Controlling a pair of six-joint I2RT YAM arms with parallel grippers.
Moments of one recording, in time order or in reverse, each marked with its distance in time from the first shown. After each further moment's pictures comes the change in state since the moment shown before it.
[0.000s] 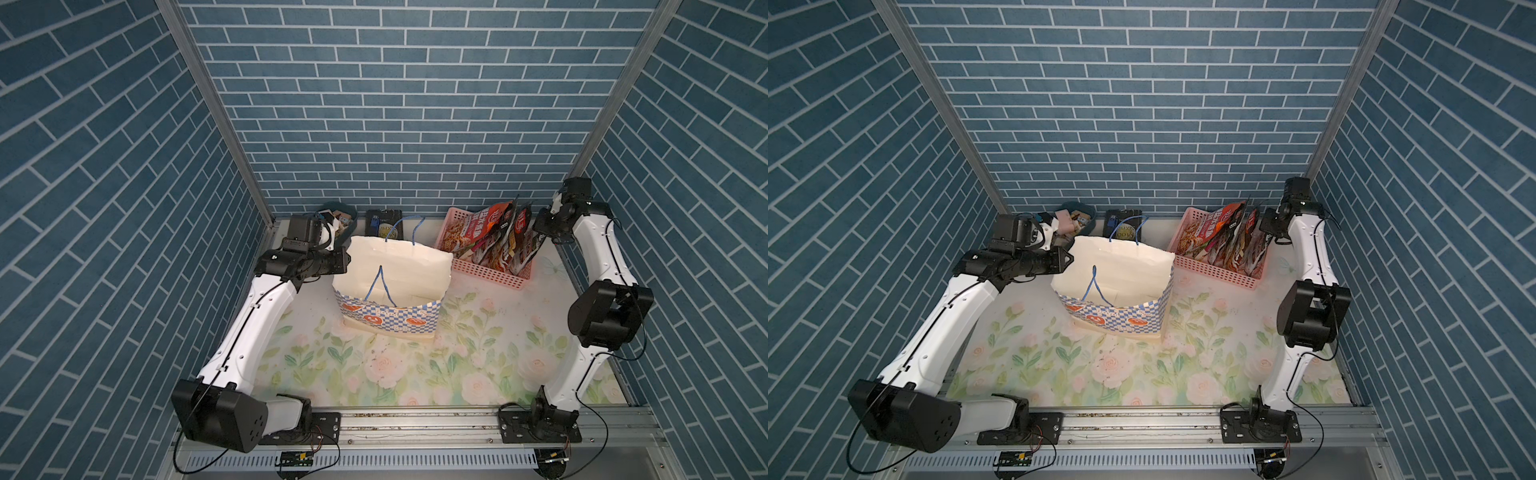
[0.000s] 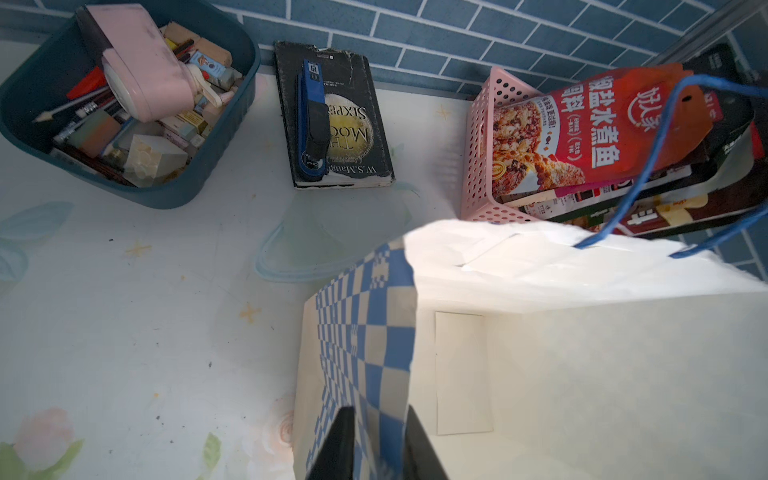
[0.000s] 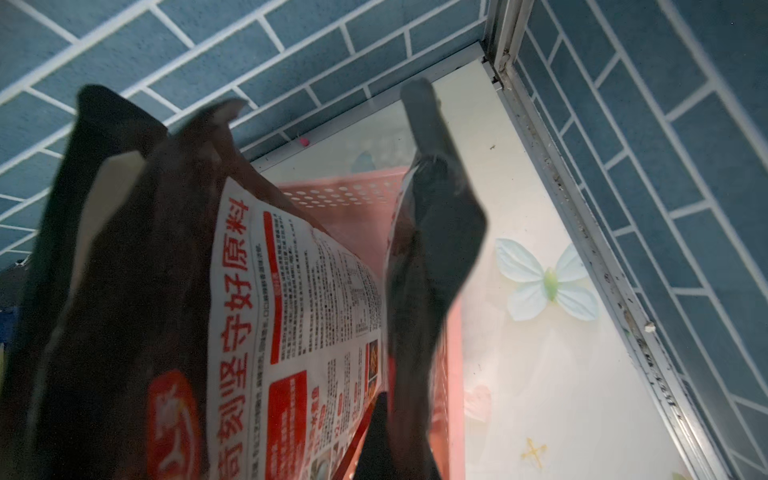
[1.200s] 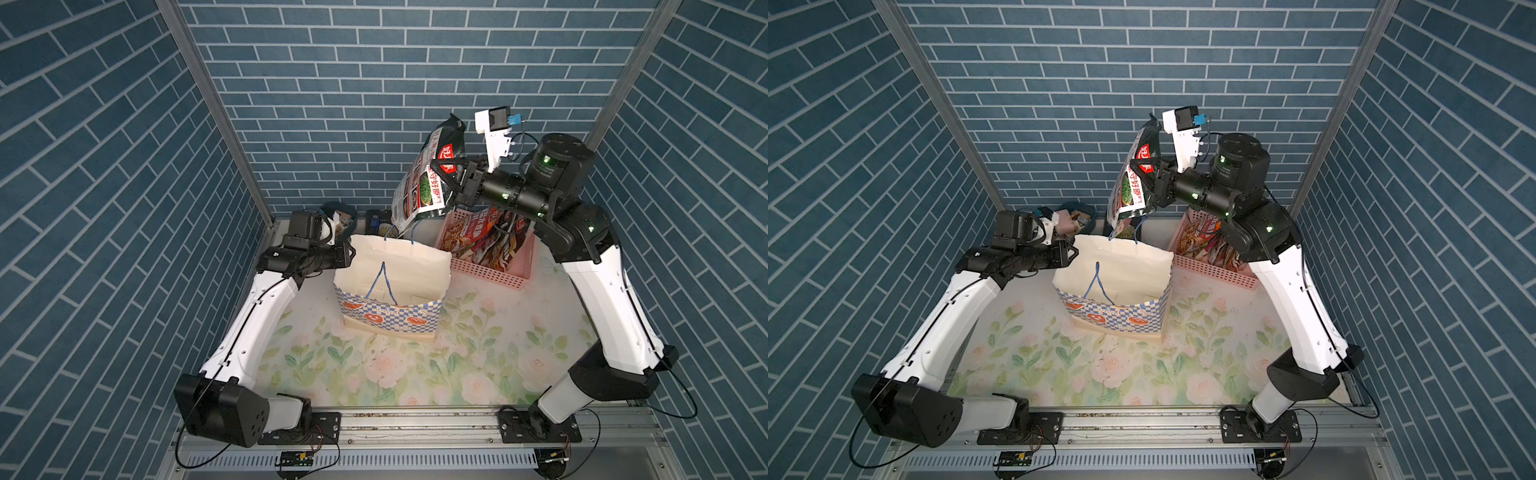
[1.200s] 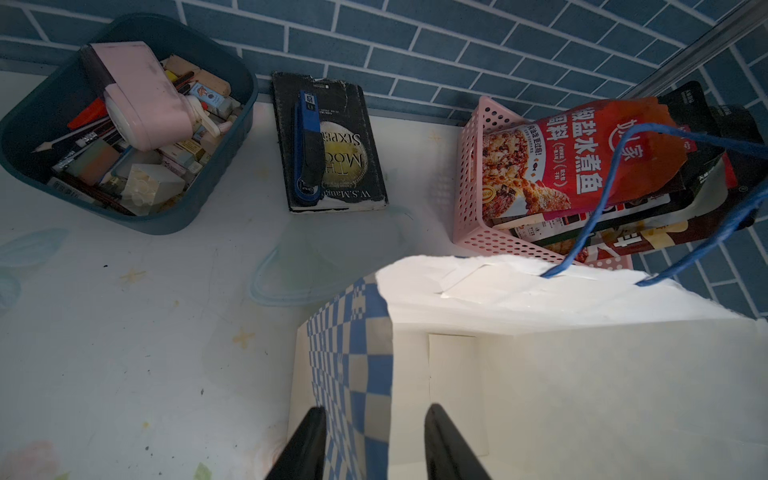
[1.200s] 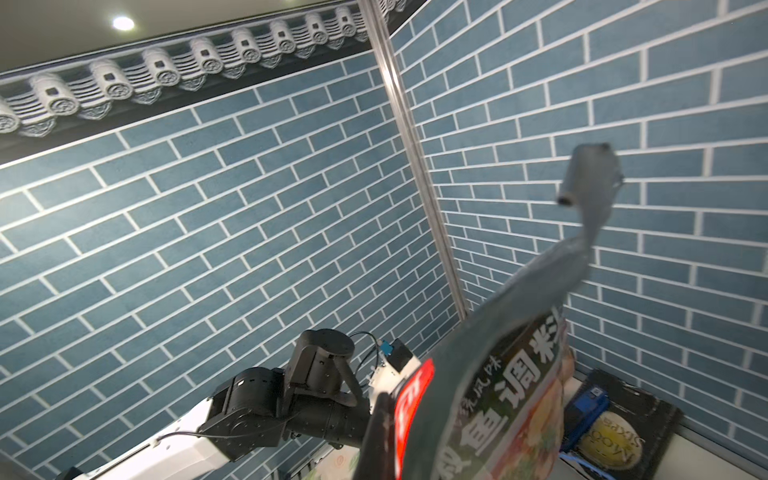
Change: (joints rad) left arm 0.000 0.014 0.014 0.055 0.002 -0.019; right arm 0.828 -0.297 0.314 0.355 -0.359 0.115
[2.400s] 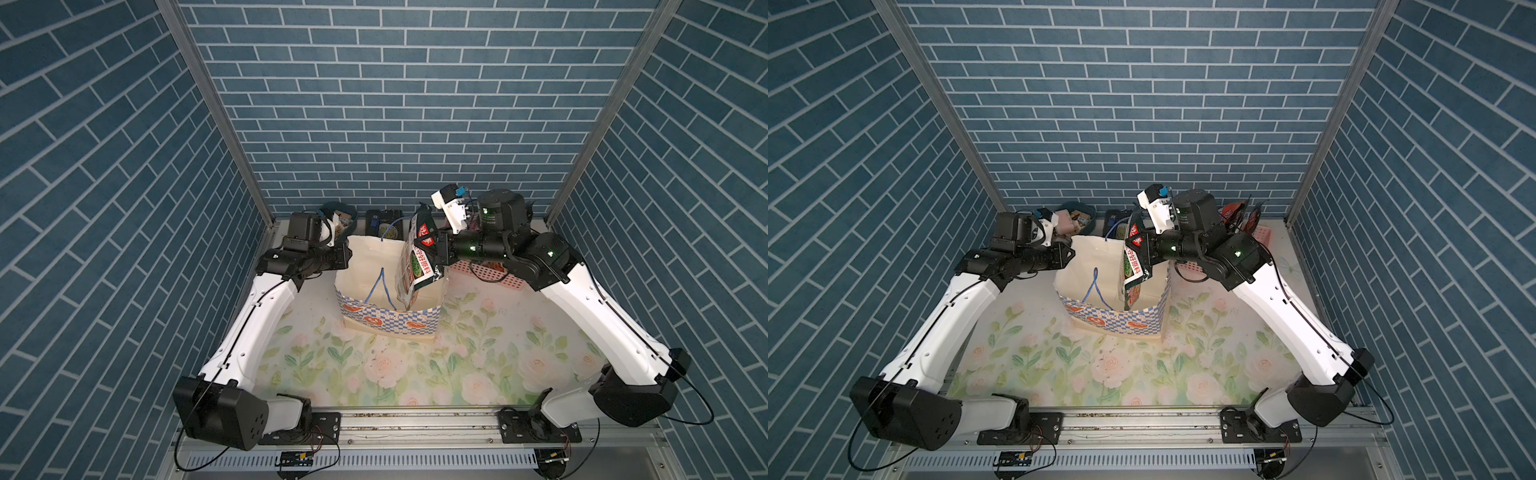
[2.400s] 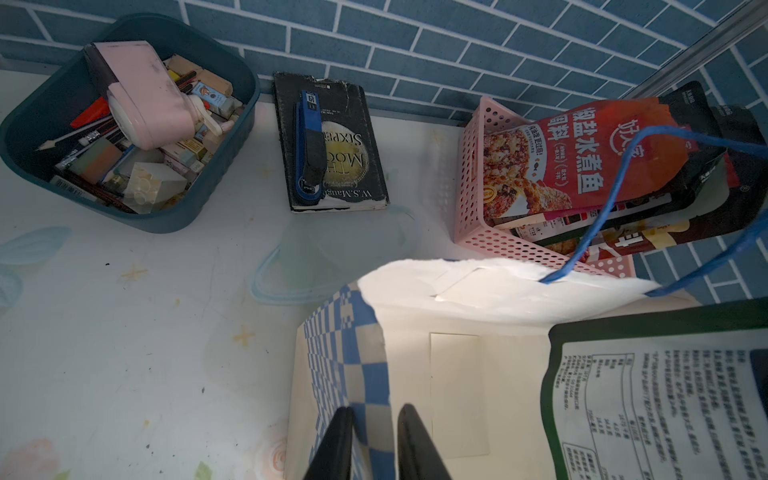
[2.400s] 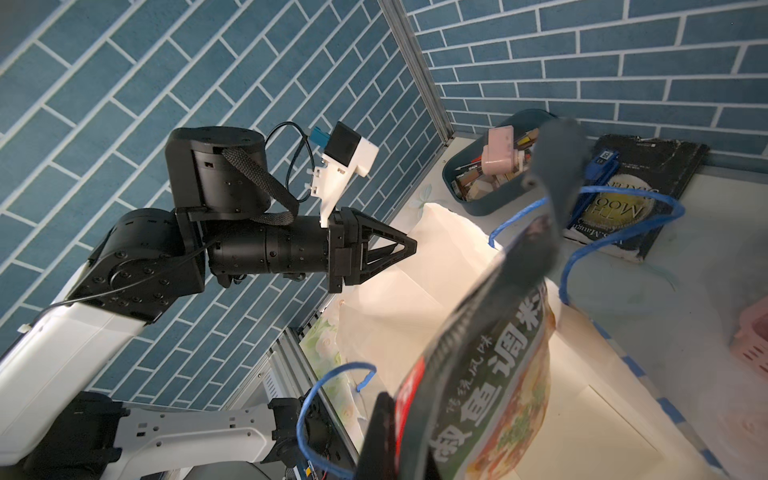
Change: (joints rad) left arm 0.000 -0.012 -0.016 0.010 -0.002 -0.001; right arm 0.093 -0.174 -0.477 -0.173 0.092 0.080
